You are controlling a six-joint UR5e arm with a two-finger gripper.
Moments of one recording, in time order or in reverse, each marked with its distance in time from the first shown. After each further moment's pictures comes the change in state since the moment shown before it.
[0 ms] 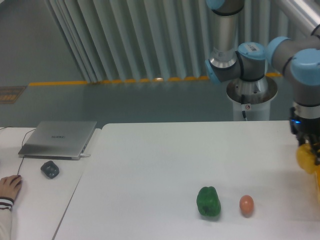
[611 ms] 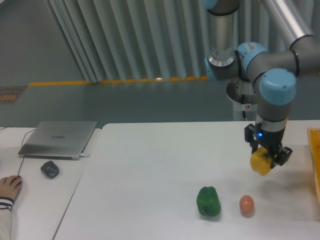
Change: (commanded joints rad) arm -0.143 0.040 -0.031 -0.270 -0.131 -0.218
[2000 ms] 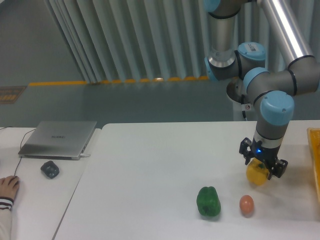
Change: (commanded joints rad) arm -0.049 -0.063 -0.152 0.166 -0.029 -0.369
